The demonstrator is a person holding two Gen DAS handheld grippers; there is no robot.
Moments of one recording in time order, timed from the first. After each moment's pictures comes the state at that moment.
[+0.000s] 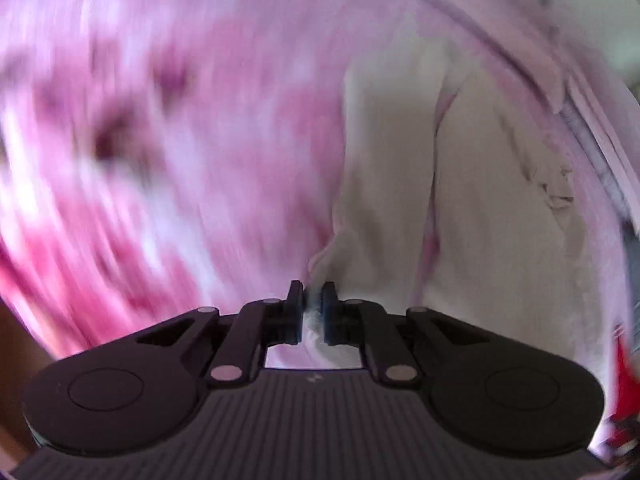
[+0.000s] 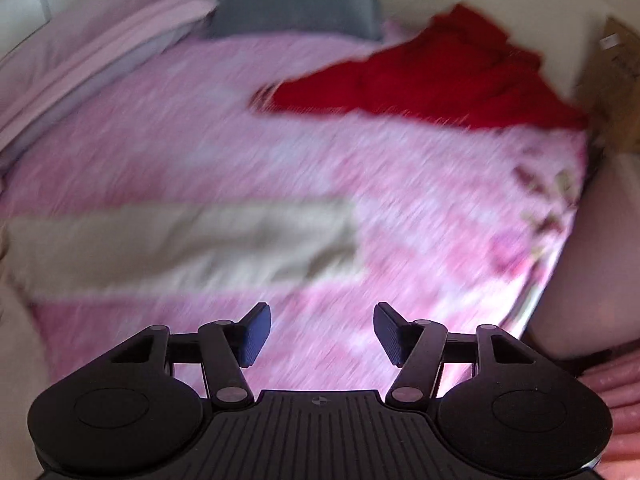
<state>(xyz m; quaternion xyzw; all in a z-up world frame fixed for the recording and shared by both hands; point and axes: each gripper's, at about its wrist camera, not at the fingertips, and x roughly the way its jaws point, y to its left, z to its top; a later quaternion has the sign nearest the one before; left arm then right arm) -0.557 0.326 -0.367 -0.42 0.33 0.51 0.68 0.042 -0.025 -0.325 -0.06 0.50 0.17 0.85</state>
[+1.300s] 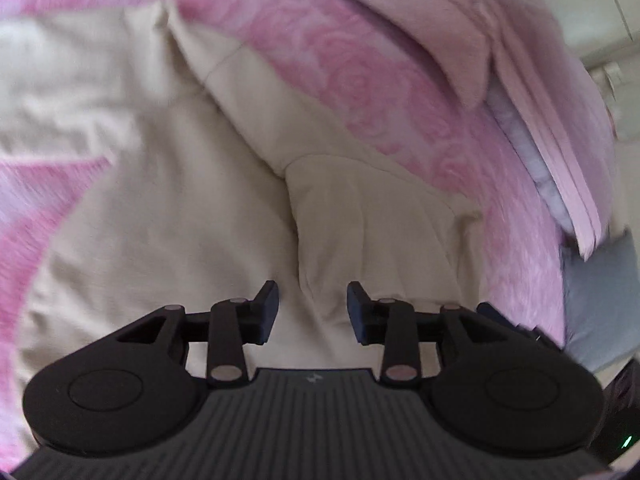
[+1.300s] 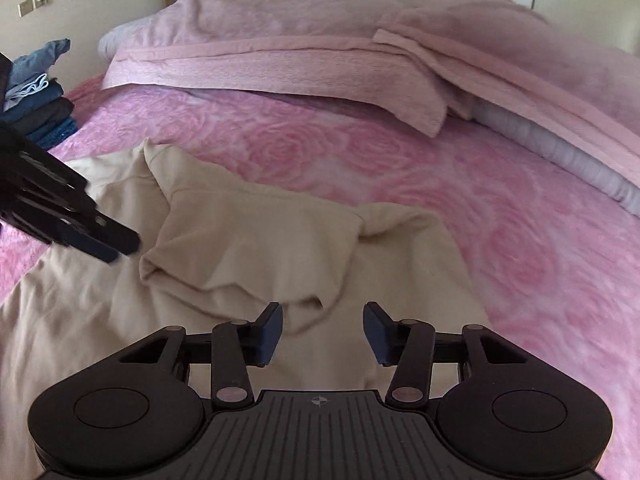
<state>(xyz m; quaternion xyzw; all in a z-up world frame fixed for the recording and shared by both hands) -0.259 0.503 -0.436 -0.56 0.31 0.37 0.68 -0.027 0.342 -0.410 -0.30 0.29 0.67 0.62</state>
